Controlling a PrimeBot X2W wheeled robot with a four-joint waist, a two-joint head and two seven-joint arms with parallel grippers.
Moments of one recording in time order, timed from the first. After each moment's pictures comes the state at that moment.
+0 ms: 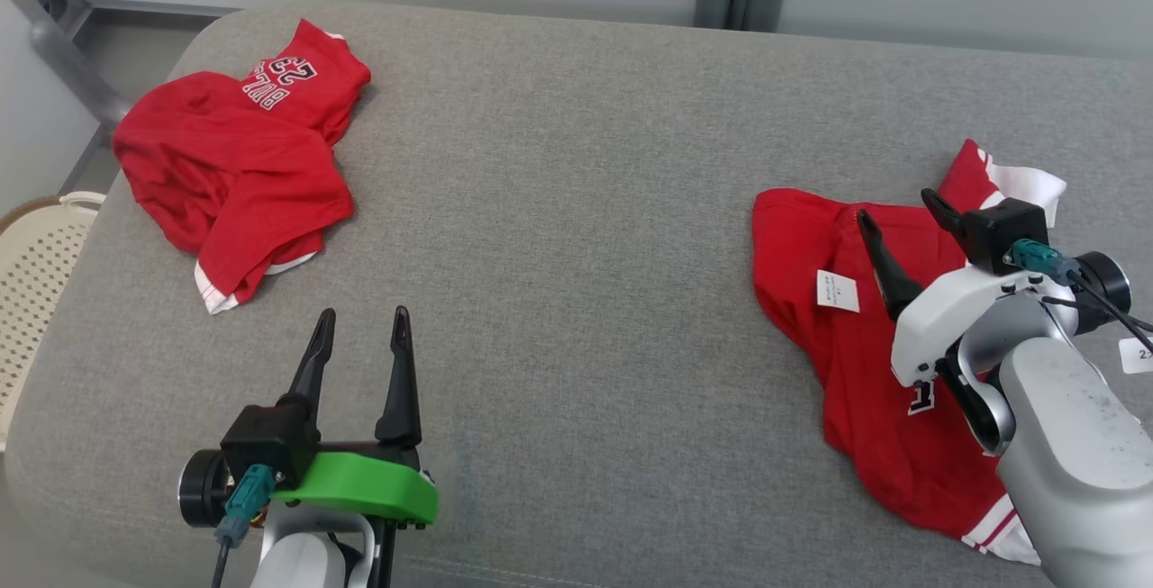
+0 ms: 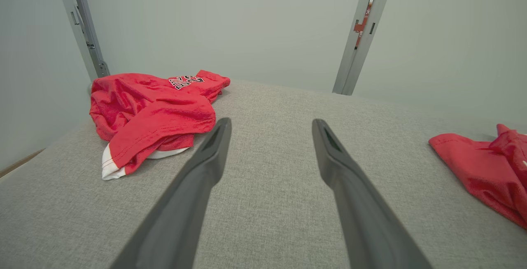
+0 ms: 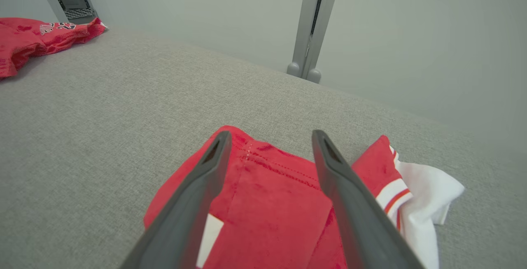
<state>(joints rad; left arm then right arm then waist) -0.13 0.05 -0.20 0.22 -0.27 0.01 -0.26 -0.48 -0.29 0.21 0.53 0.21 0.13 -0.06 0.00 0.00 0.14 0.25</state>
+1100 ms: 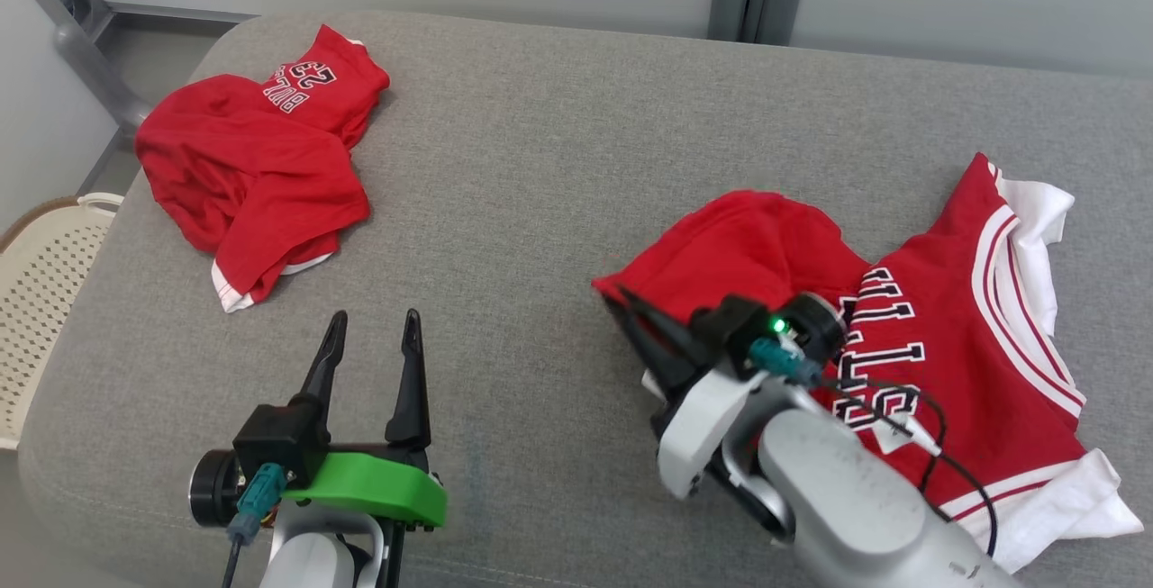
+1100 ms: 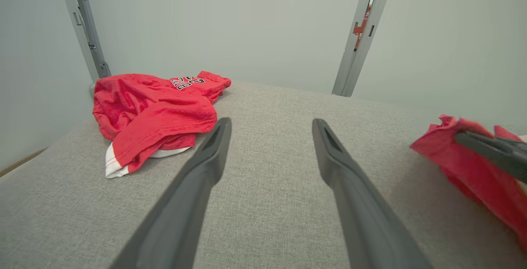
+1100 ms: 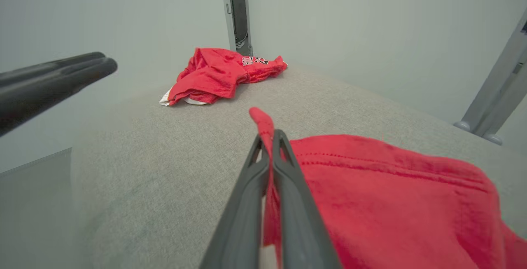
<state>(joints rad) -0.14 0.05 -0.22 0.24 -0.28 0.01 -0.26 -0.55 -0.09 0.64 0.59 0.29 0.13 -0.26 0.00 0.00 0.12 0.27</state>
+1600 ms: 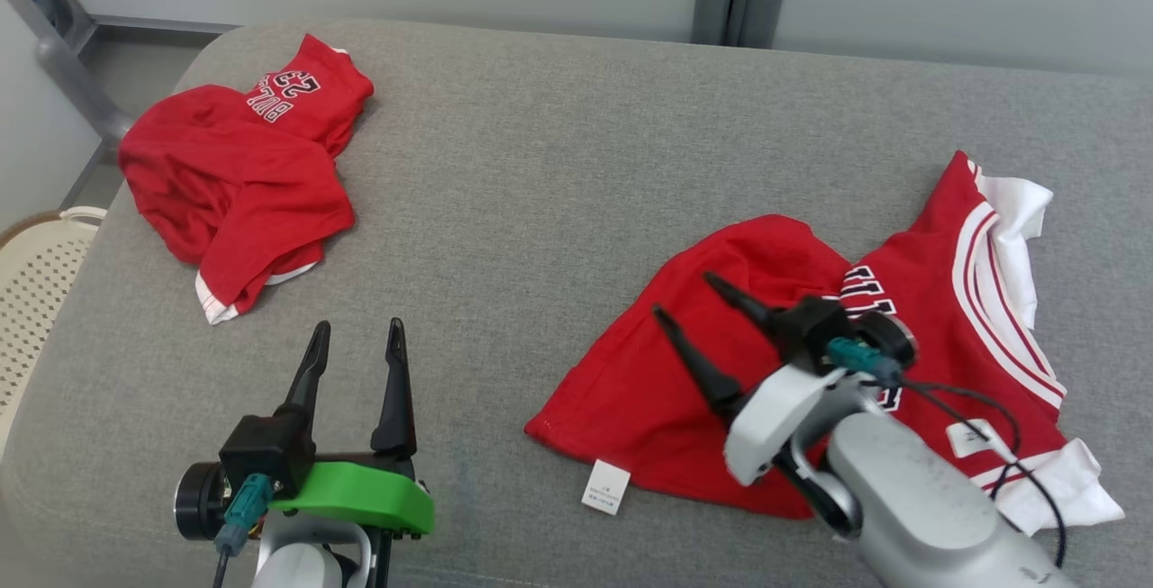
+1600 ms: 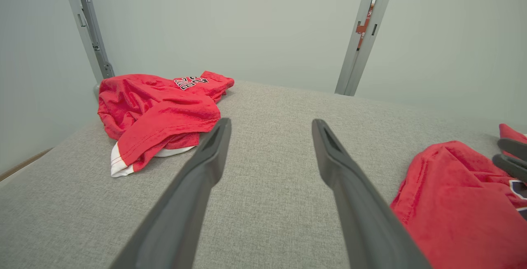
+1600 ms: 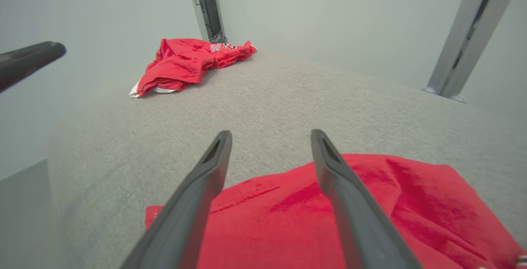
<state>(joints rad) -0.12 0.05 -0.19 0.23 -0.26 0.01 -0.26 -0.48 -0.15 0.62 0.57 0.36 0.13 -0.26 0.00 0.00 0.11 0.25</state>
